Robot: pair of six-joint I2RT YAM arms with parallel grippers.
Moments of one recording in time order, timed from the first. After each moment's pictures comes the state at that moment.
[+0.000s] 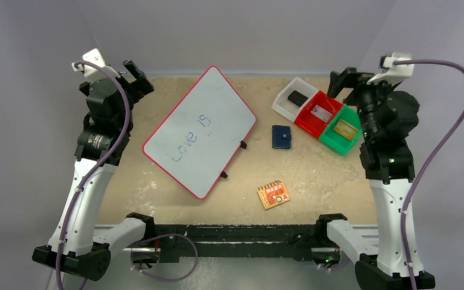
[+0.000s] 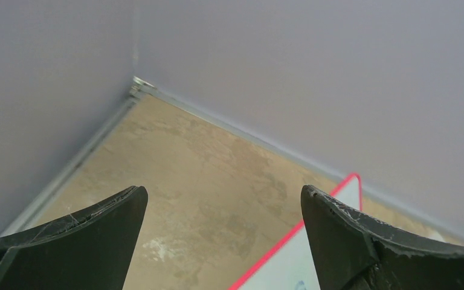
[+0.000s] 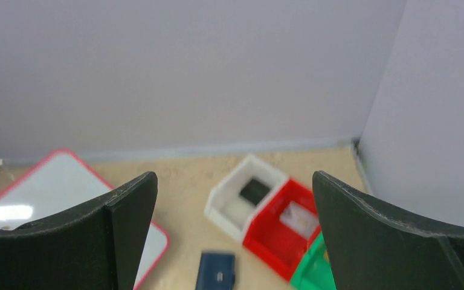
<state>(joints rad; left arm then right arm) -0.23 1.04 1.41 -0.43 -0.58 -0.37 0.06 0.97 1.47 -0.35 0.09 0.10</state>
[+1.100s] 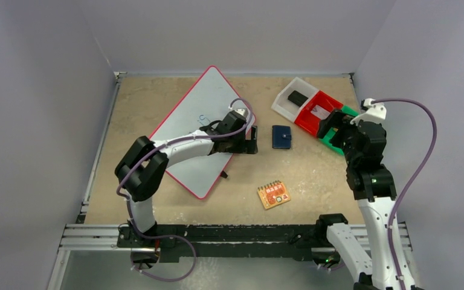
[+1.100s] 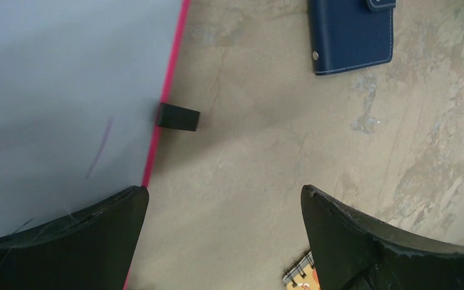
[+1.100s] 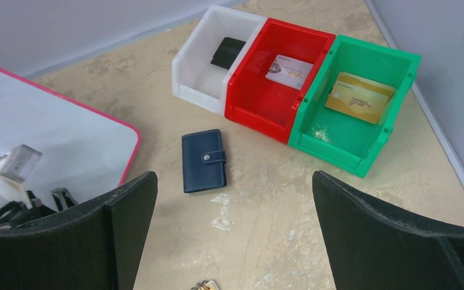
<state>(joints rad) -0.77 1.82 1.25 -0.26 -0.04 -0.62 0.06 0.72 0.98 -0.56 0.18 0.32</state>
